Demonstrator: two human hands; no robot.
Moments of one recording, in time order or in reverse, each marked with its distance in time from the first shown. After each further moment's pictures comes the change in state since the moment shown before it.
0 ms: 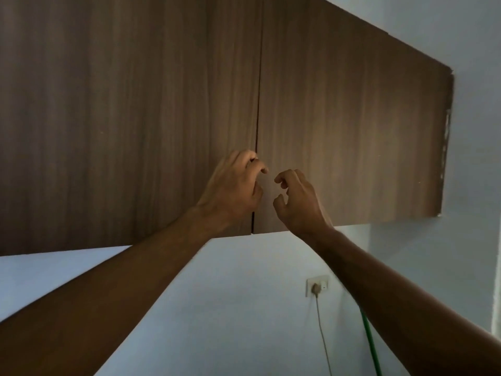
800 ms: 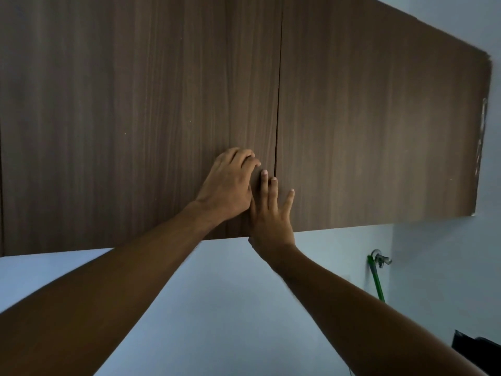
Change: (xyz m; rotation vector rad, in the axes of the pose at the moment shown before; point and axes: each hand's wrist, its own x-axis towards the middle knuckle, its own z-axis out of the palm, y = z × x) left_hand -0.008 -0.050 0.002 0.212 -0.094 -0.029; right_hand -0.019 -0.030 0.109 -0.653 -0.110 -0.199
